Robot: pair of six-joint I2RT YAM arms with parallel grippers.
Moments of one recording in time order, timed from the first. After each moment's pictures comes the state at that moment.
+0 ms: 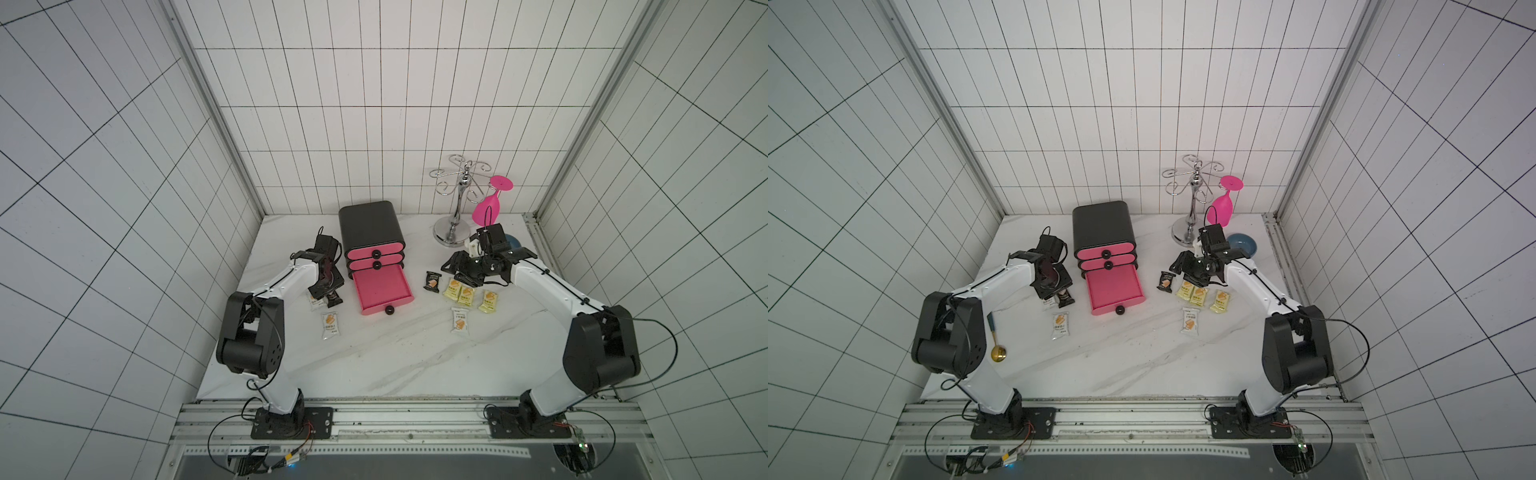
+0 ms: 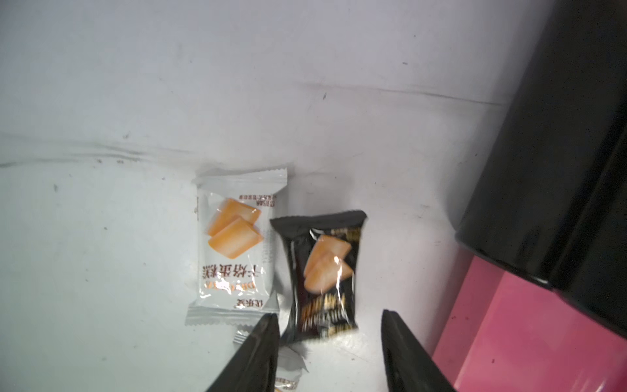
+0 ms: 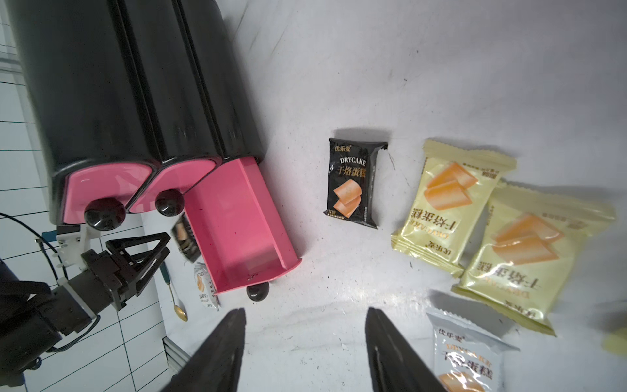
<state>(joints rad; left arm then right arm) -0.19 1.70 1.18 -0.73 -0.09 -0.78 0.39 1.56 1.18 -0.57 -0.43 0.69</state>
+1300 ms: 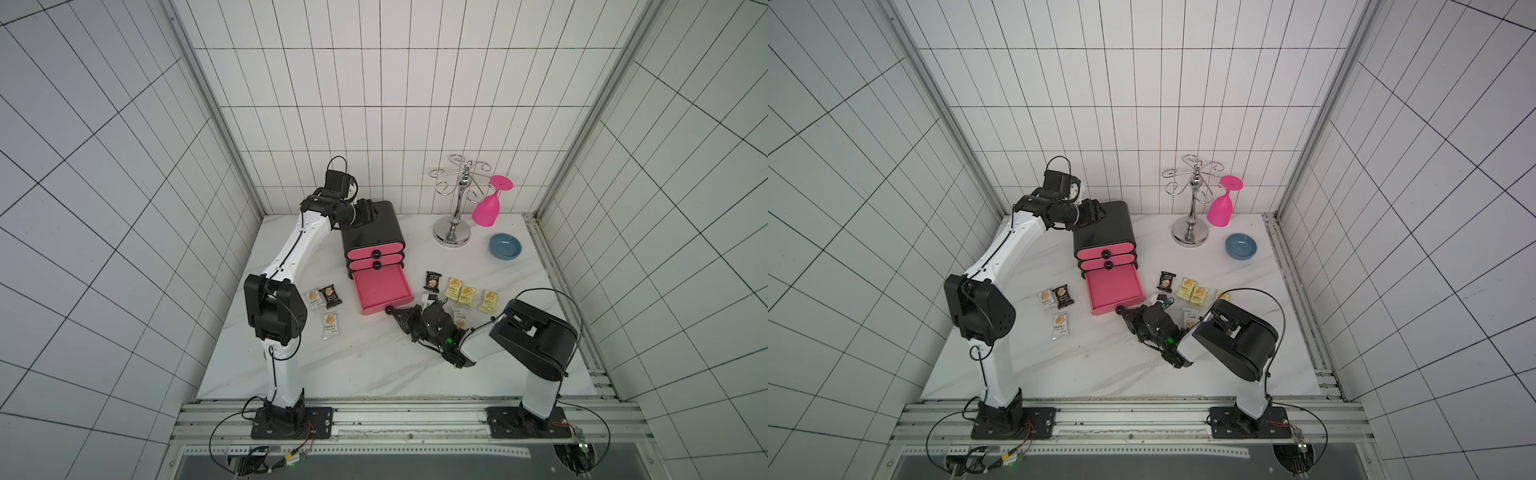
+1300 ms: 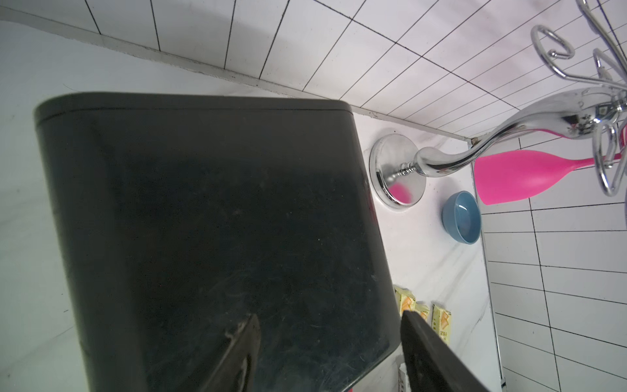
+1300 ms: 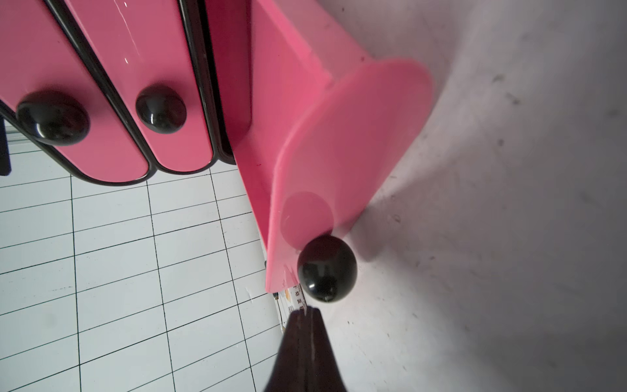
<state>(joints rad) -0.27 2.00 2.01 -0.83 0.34 -0.48 0.99 1.86 0.55 0.96 0.03 1.62</state>
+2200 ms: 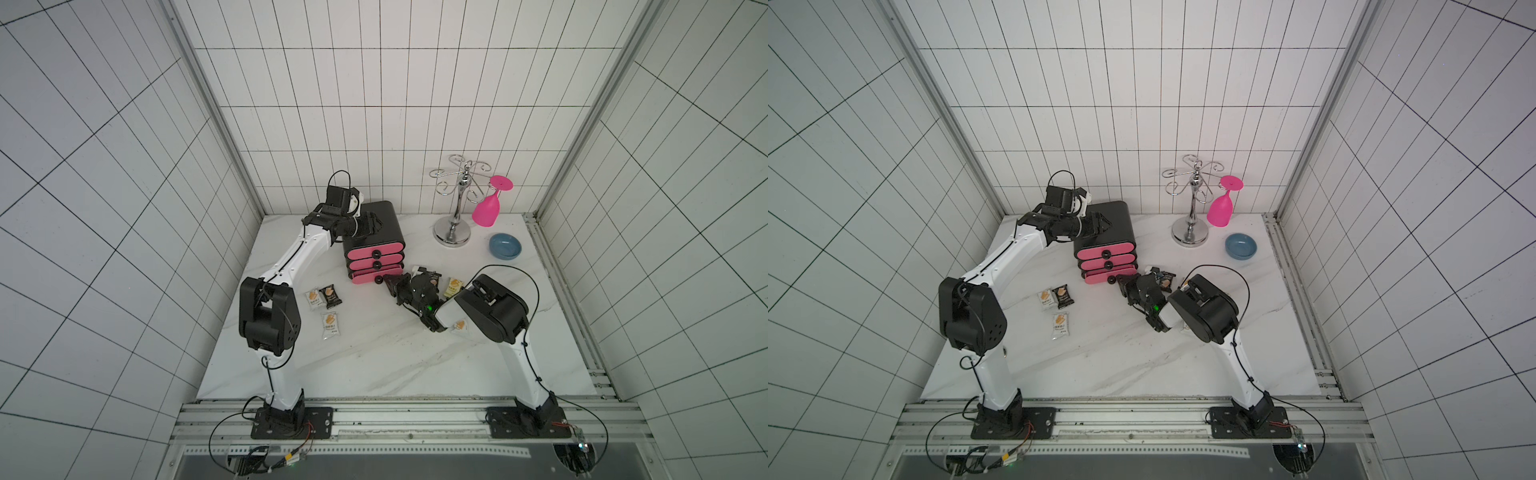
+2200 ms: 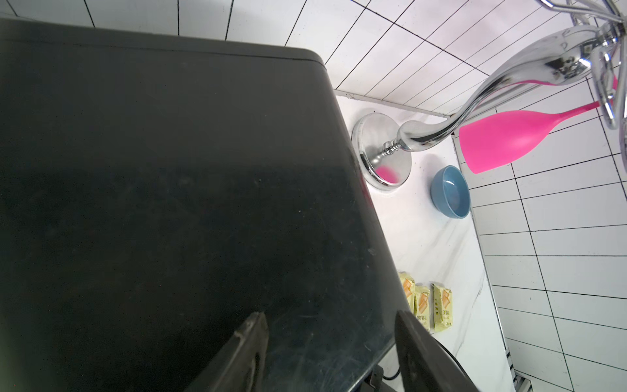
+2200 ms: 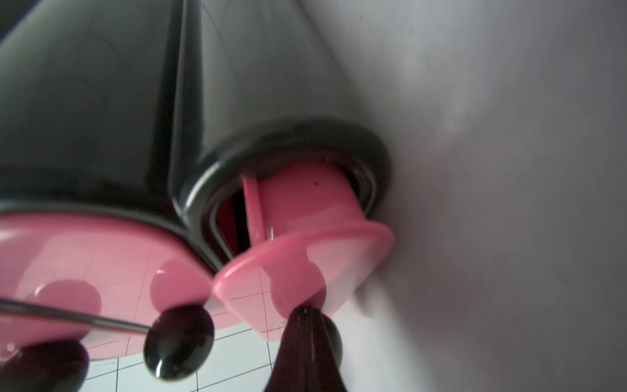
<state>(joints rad) -0.27 1.90 1.73 -0.59 0.42 -0.42 0.81 2.26 1.03 1.04 -0.03 1.63</state>
